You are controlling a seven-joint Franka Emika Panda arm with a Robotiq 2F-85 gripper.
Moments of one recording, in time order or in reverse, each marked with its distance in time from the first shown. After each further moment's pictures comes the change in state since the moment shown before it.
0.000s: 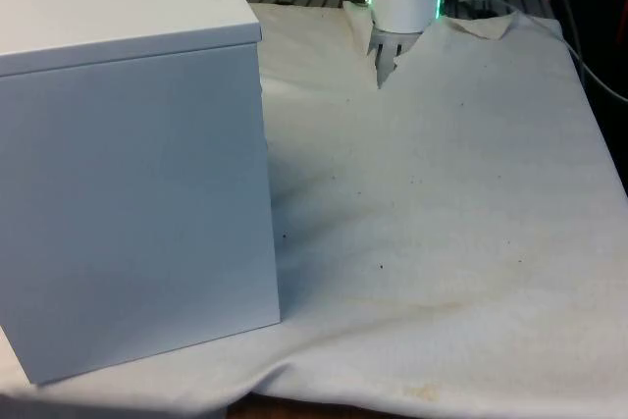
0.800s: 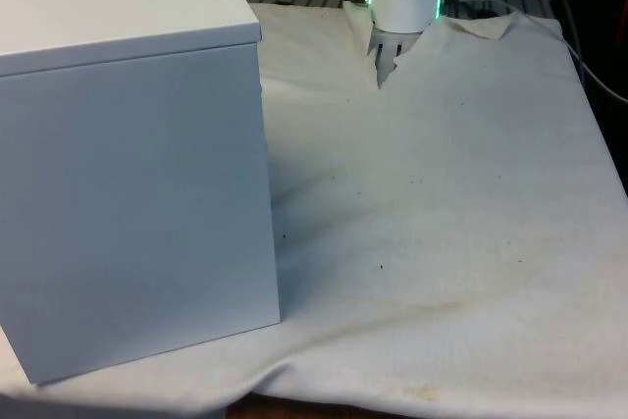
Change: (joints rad) arm 0.004 0.037 -0.012 0.029 0.005 0.064 -0.052
